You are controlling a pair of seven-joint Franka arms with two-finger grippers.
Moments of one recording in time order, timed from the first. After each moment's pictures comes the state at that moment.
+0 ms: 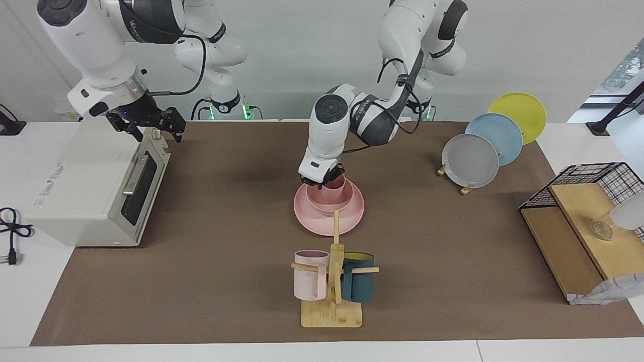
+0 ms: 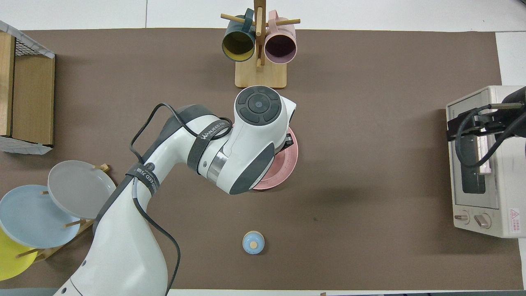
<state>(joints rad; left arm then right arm) -0.69 0.46 -0.06 -1.52 -0.08 1.94 -0.92 0.14 0.03 -0.14 -1.58 -0.02 1.48 0.02</state>
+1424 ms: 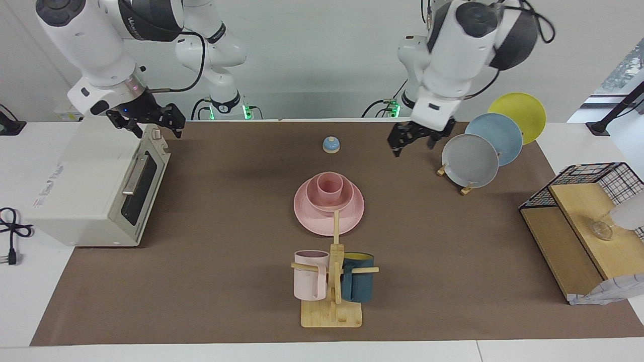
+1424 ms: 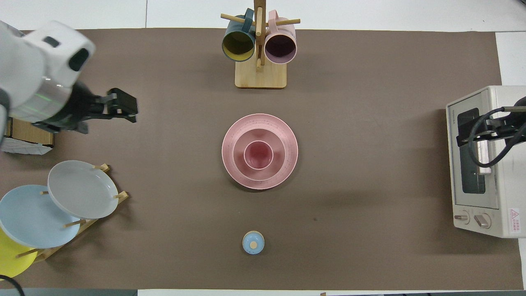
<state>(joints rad) -0.17 0.05 -0.02 -1.48 -0.05 1.49 -0.30 0.06 0.02 -0.10 -1.57 -0.02 1.43 0.00</state>
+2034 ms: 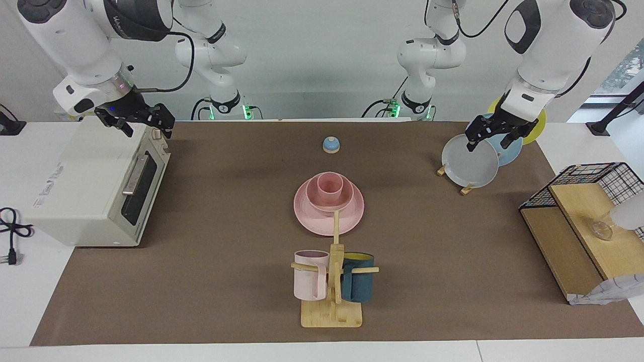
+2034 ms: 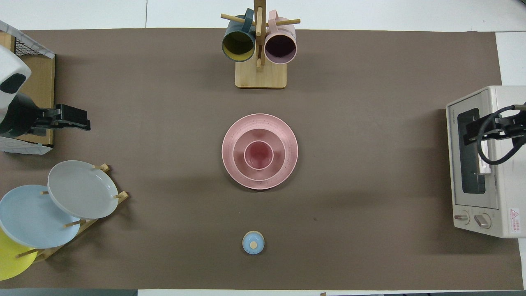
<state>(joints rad) -0.08 -0.04 -0.03 -1.70 -0.05 1.68 -0.13 0.06 0.02 -0.12 -1.57 -0.02 1.43 0.00</state>
